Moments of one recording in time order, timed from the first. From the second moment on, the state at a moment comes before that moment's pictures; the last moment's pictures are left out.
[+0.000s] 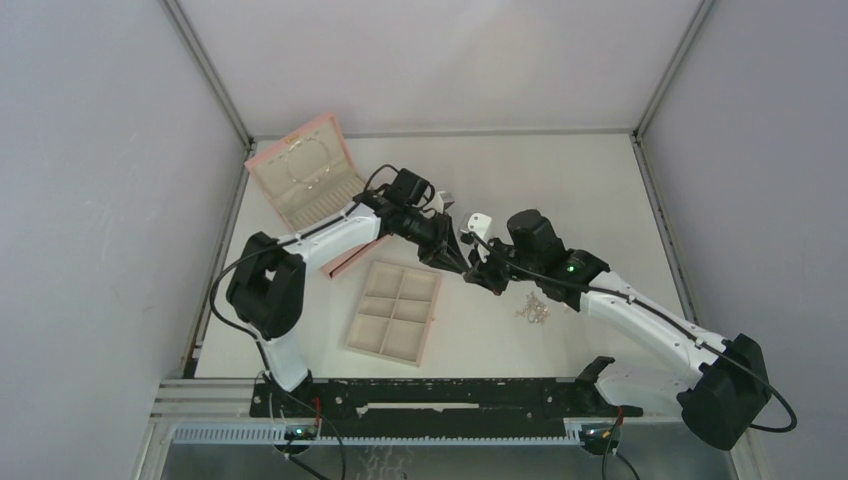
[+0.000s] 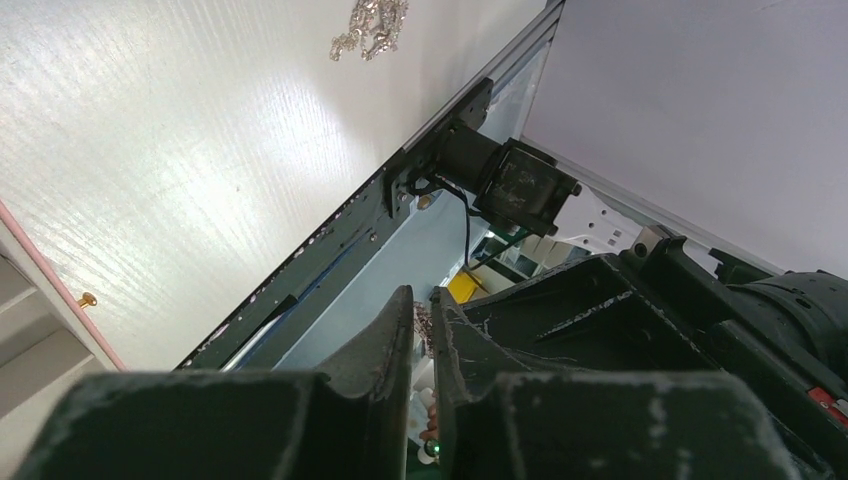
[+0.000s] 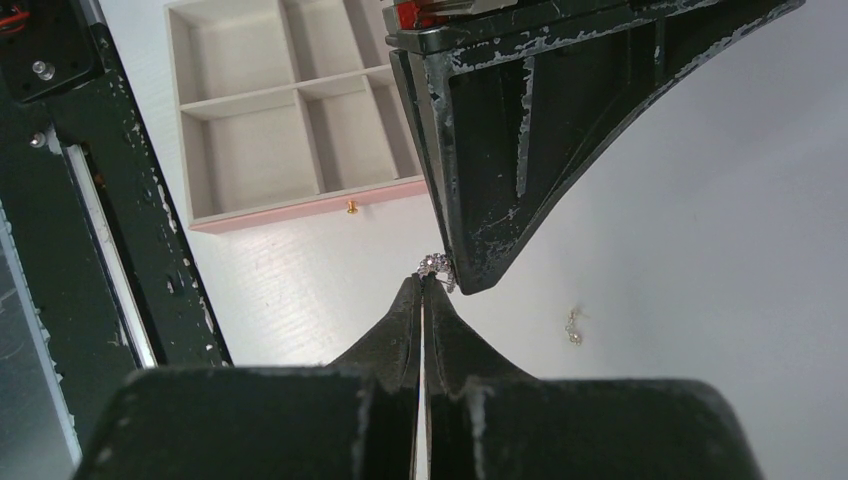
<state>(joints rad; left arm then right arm) -0.64 1.80 1.35 -0.55 0.85 -0.85 0.70 1.11 0.85 -0.40 -0.42 -0.23</state>
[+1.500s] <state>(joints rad) -0.61 1.77 1.35 -0.54 0.88 -0.86 0.70 1.14 0.85 -0.43 -0.39 -0.25</state>
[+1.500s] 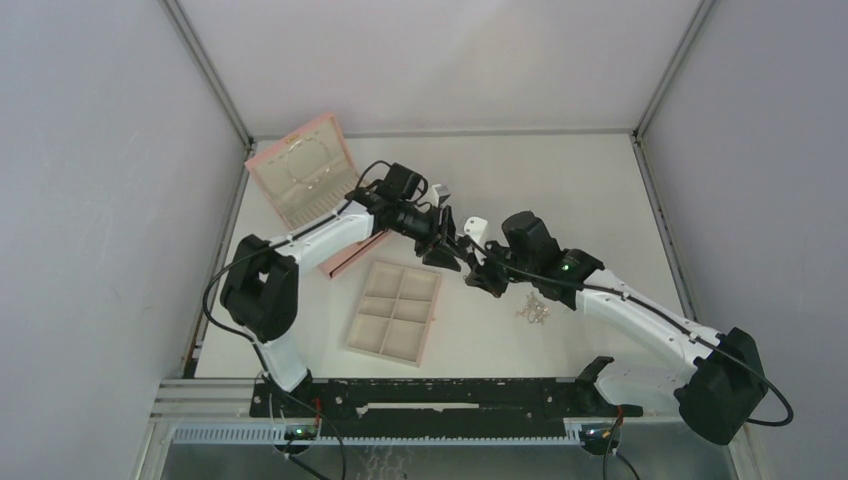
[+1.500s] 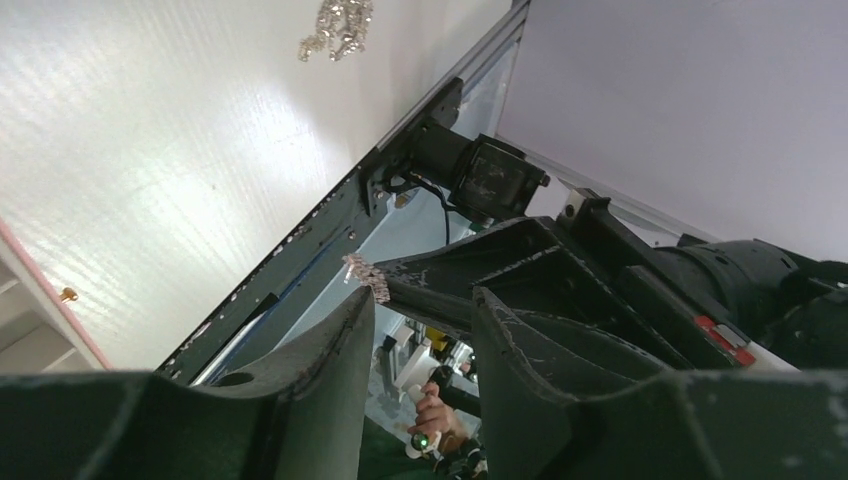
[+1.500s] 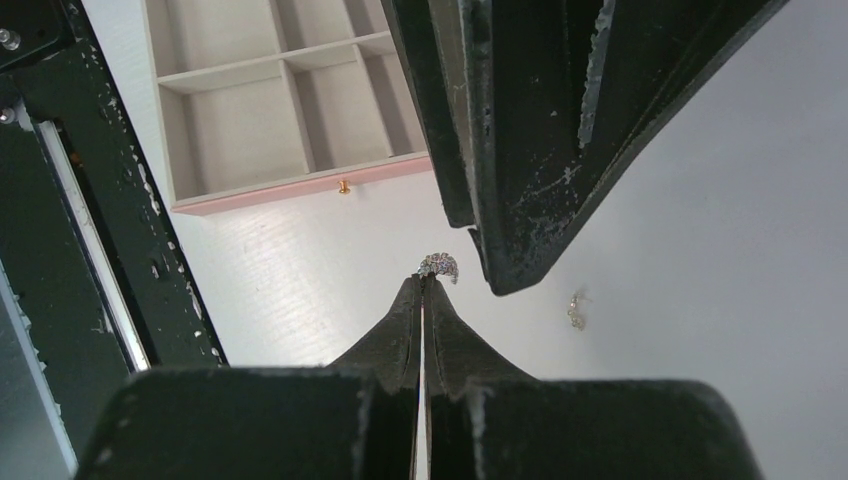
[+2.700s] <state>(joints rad) -0.63 1.85 1.35 -0.55 0.91 -0.83 0.71 1.15 0.85 -0.43 -0.38 -0.25</state>
